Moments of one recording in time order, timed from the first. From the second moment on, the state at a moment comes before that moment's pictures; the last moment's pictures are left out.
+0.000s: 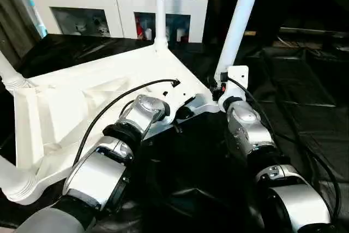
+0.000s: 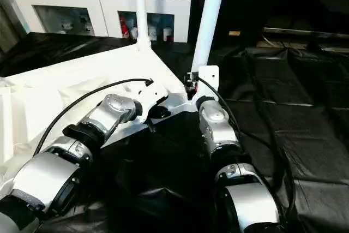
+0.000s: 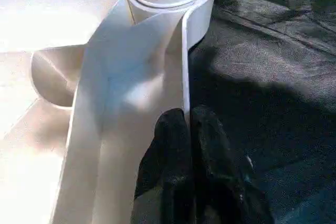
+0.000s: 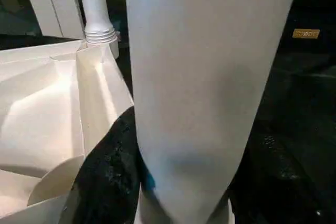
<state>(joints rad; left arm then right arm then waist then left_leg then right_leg) -0.97 0.07 -0.25 1.12 0.15 0.16 -0.72 -0.73 -0.04 -0.05 0.91 0.11 -0.08 0.05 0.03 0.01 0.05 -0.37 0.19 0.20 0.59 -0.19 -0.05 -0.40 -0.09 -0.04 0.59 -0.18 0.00</state>
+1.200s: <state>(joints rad) -0.88 0.20 -0.22 1.06 0.10 -0.12 -1.00 -0.48 -0.29 0.01 0.53 0.21 0.05 0.73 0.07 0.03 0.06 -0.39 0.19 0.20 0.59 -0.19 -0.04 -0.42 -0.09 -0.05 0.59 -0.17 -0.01</state>
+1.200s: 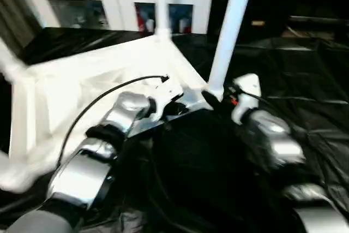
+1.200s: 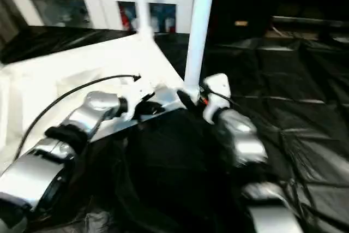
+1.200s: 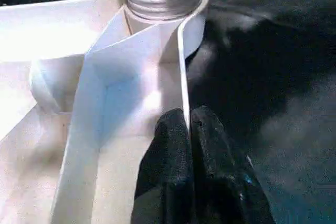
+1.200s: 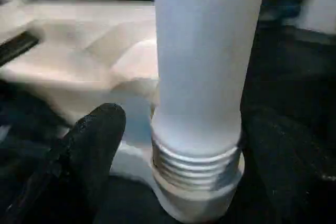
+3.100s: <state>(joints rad) -0.92 0.02 -0.20 1.13 0.12 0.02 -0.71 -0.55 -0.10 -0.07 0.62 0.11 0.10 0.22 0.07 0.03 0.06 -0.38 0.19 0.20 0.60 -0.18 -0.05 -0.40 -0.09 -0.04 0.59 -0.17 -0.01</state>
